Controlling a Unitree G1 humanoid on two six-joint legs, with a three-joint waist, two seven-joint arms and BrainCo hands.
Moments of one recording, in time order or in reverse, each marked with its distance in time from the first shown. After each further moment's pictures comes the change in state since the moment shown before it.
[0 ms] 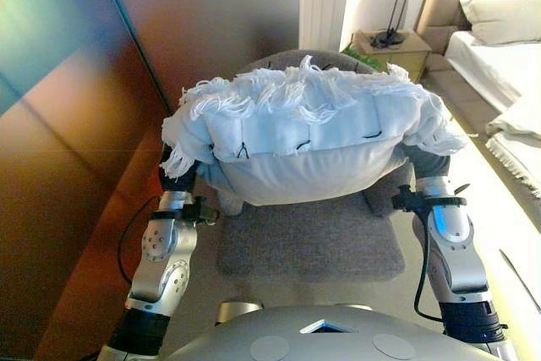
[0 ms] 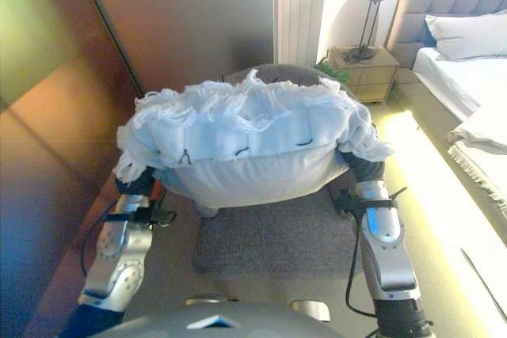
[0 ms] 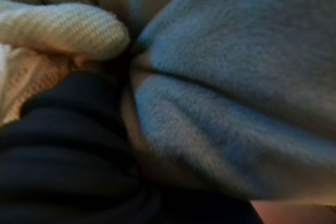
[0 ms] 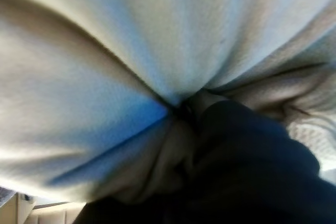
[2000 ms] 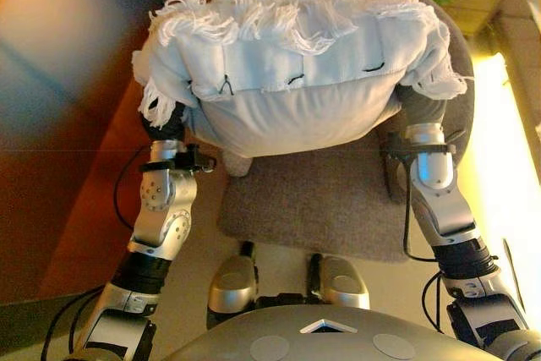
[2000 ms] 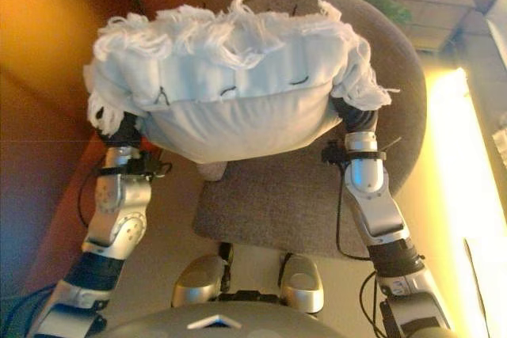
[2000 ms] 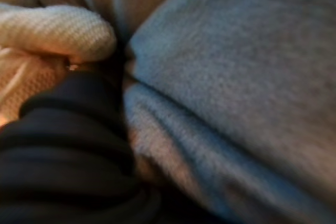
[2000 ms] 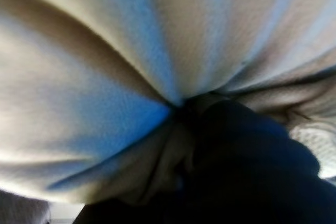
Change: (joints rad) left arm -0.323 0.049 -0.043 0.167 -0.037 -0.084 0.143; right arm -0.370 -0.101 0.158 0.228 0.011 -0.025 -0.238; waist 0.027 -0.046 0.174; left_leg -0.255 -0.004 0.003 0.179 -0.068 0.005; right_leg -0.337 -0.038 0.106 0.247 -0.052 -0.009
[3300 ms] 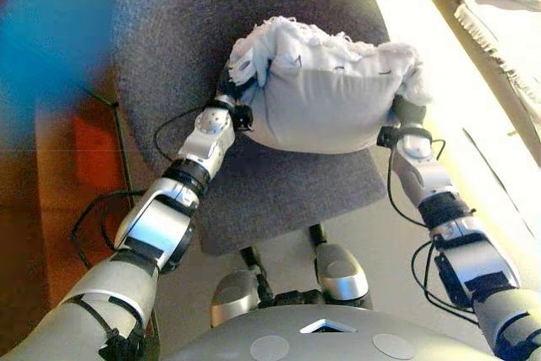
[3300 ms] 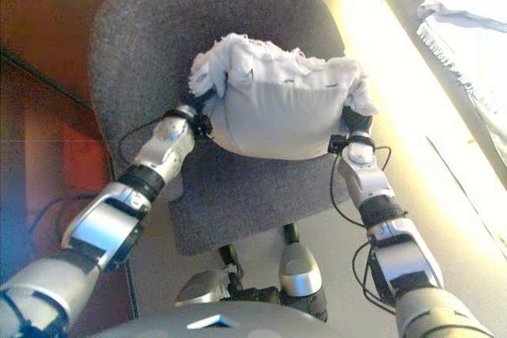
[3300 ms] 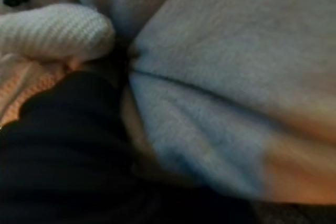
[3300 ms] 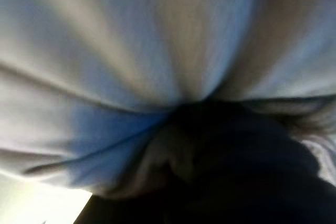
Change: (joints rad) left arm -0.729 -0.109 -0.216 0.950 -0.012 0.268 -0.134; right arm -0.390 -0.002 0.073 0.769 0.304 0.124 -0.058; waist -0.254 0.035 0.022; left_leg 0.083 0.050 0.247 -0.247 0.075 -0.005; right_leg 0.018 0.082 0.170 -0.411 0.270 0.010
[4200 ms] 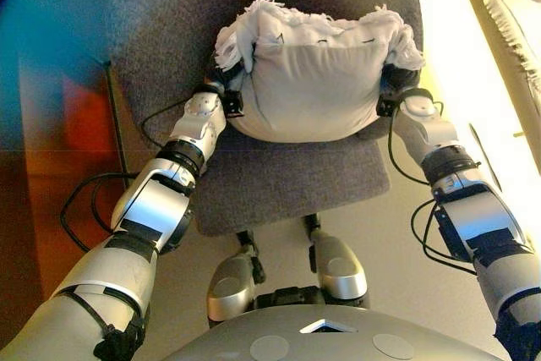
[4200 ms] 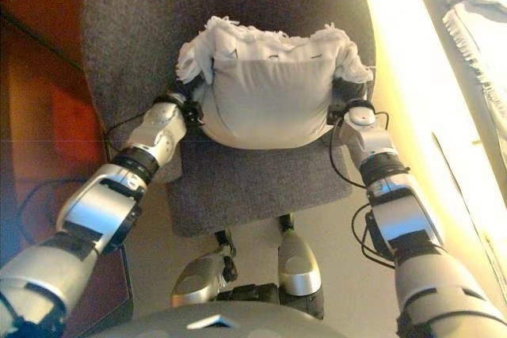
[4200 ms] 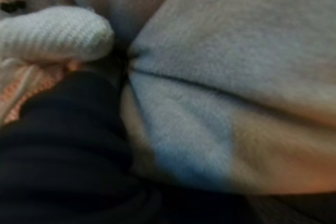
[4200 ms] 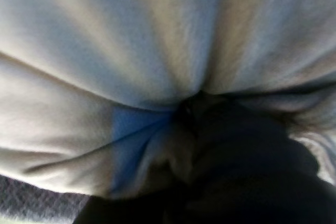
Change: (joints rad) left arm -0.065 0.010 0.001 0.100 -0.089 0.046 0.003; right arm -0.237 -0.015 0.063 0.221 0.039 0.115 0.161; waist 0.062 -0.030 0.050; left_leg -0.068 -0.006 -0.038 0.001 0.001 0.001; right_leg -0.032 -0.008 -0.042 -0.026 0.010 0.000
